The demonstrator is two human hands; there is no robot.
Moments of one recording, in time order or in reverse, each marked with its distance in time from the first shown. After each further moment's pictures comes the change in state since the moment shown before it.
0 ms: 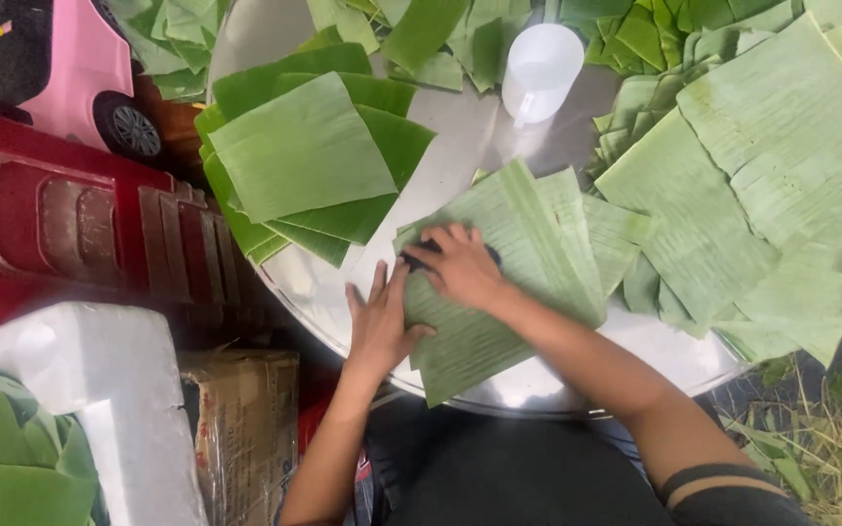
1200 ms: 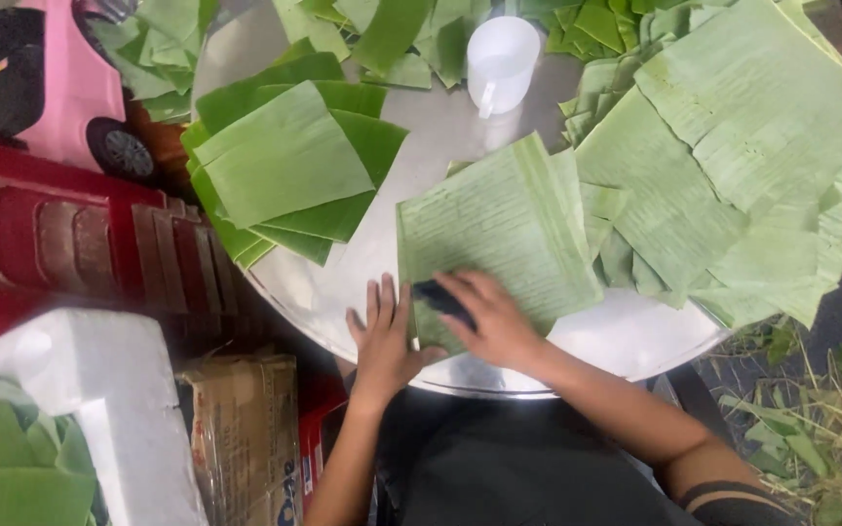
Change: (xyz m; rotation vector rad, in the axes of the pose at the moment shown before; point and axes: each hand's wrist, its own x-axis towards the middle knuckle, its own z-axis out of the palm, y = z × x) left_hand -0.044 0.037 0.018 0.156 -0.100 -0.032; right_hand -0.114 -0.052 -0.068 0.532 0.163 0.234
